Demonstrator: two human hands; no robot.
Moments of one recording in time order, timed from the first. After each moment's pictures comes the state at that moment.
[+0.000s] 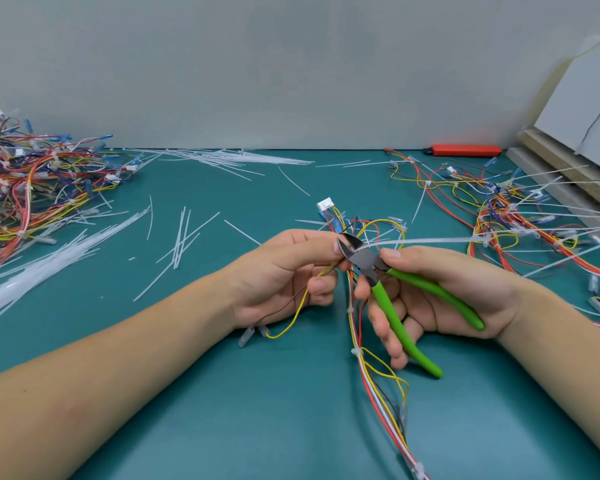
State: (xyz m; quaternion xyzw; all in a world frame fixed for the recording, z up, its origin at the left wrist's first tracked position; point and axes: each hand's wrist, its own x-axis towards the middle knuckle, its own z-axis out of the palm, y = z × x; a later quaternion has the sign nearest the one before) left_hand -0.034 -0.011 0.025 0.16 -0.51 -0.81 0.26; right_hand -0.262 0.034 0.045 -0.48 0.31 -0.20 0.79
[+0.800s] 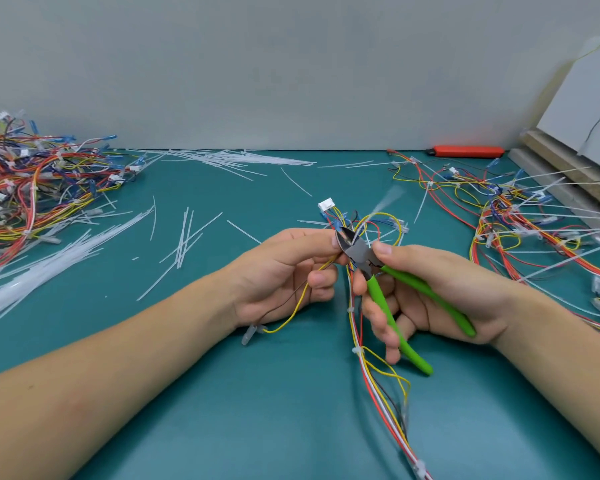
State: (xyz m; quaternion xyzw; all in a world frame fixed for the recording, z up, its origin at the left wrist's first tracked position) left_hand -0.033 -0.013 0.026 0.17 -0.48 -0.81 0.27; right_hand -0.249 0.037 0.045 -0.50 0.34 -0.24 0.76
